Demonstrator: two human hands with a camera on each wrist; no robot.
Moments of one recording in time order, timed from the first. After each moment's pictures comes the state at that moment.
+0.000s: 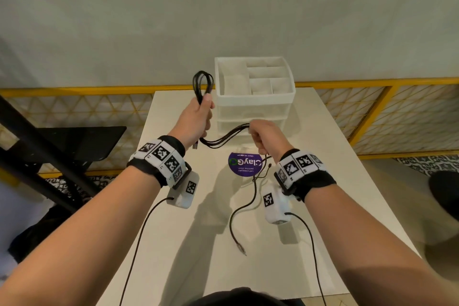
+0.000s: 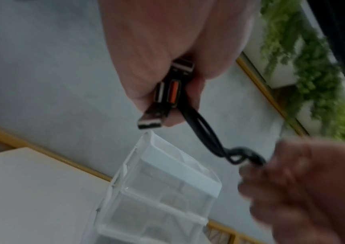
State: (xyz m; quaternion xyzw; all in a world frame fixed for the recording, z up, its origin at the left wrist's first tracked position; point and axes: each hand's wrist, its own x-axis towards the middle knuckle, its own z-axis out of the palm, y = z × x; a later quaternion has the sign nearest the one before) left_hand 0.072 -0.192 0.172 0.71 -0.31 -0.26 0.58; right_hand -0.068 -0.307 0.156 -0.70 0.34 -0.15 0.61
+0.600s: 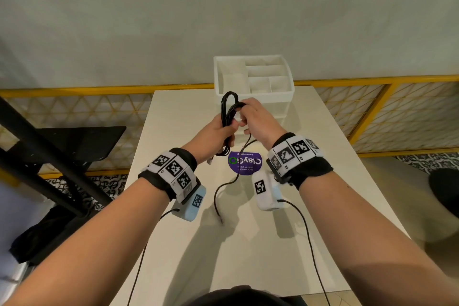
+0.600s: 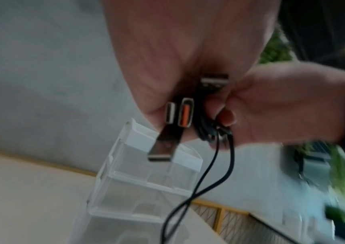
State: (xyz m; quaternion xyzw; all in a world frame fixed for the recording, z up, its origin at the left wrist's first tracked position) left_hand 0.035 -0.193 0.162 0.70 -0.41 -0.33 0.48; right_hand -0.051 -0.291 0.193 -0.75 0.29 -0.18 0.57
